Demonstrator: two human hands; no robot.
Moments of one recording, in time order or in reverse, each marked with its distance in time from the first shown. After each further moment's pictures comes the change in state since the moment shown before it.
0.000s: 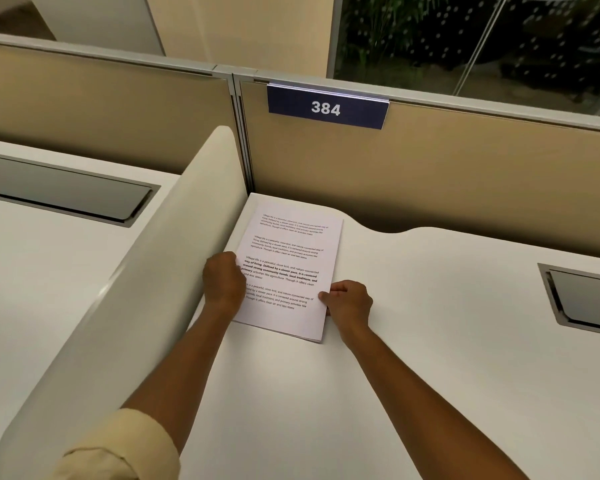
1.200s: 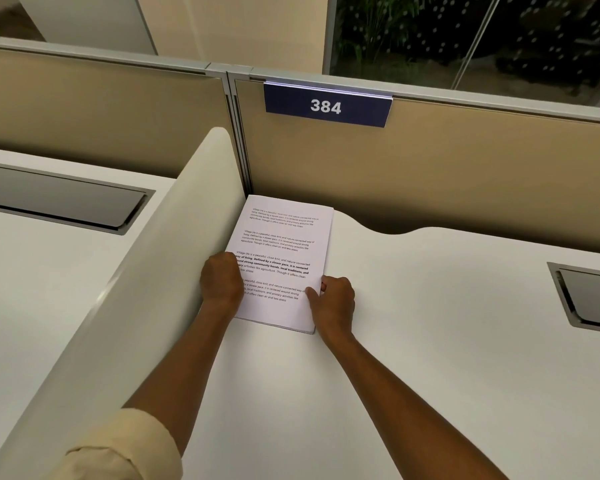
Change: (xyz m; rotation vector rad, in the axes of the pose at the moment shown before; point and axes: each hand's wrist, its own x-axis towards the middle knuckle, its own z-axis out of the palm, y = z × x) left_hand 0.018 0.002 0.001 0.210 -0.051 0.096; right_hand 0.004 -0.005 0.041 -0.330 0.111 -0.267
